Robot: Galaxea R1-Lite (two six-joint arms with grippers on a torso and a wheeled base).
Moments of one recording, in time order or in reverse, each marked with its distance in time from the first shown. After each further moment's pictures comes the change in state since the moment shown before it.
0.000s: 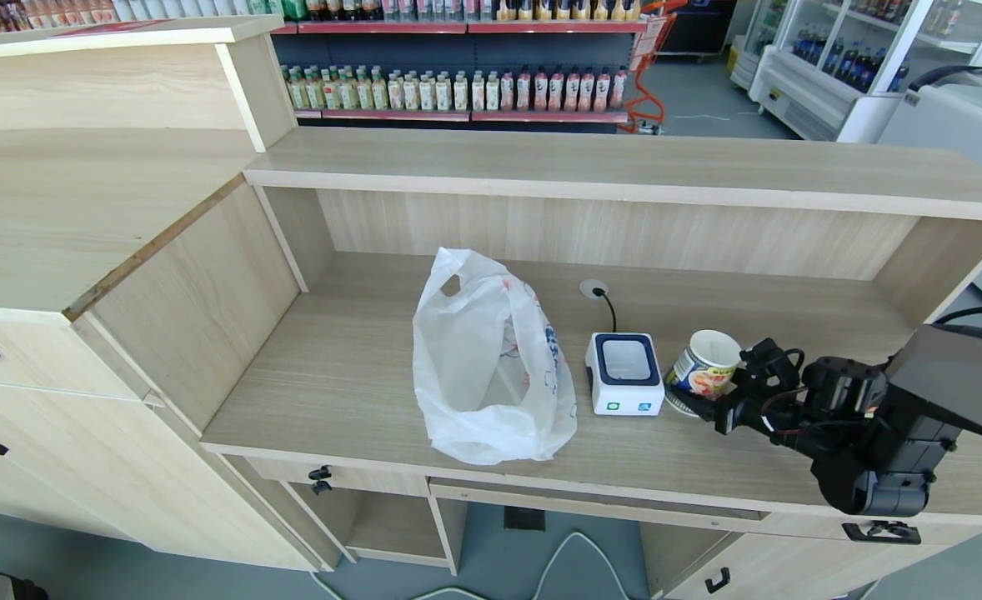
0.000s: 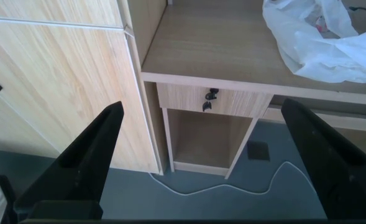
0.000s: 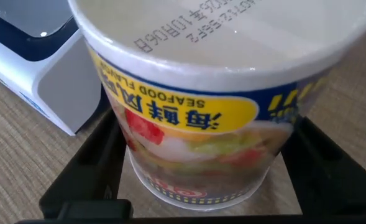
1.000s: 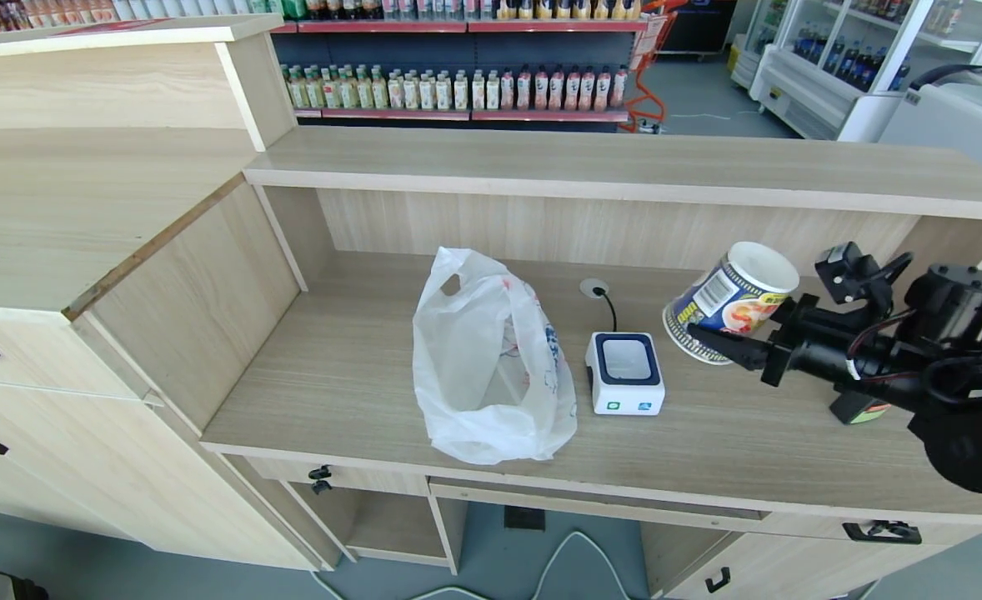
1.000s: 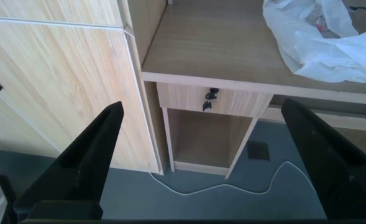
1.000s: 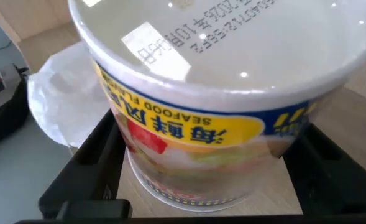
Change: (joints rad) left arm 0.000 0.000 0.000 0.000 0.000 0.000; right arm 0.092 -0.612 0.201 0.222 0.185 0.103
